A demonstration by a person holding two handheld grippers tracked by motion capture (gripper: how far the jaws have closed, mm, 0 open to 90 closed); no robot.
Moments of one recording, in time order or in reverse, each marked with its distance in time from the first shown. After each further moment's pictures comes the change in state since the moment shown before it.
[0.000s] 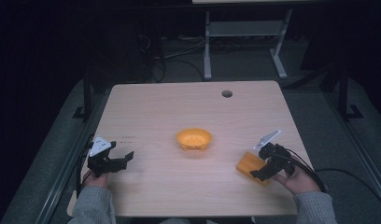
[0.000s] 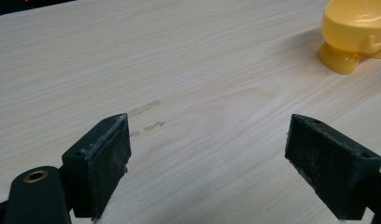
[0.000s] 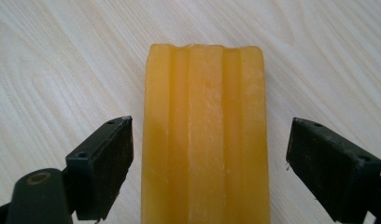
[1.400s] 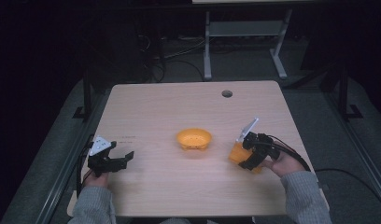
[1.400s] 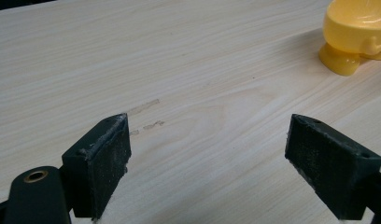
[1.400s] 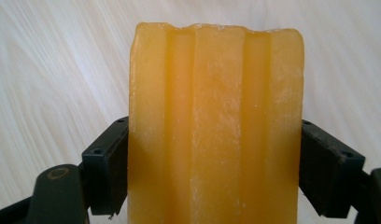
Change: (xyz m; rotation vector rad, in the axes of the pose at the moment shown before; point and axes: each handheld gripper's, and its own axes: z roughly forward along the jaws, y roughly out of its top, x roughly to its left) left arm 0.002 0.000 0.000 0.017 -0.004 -0.011; right arm -0.002 0.060 0.005 0.052 0.041 -0.183
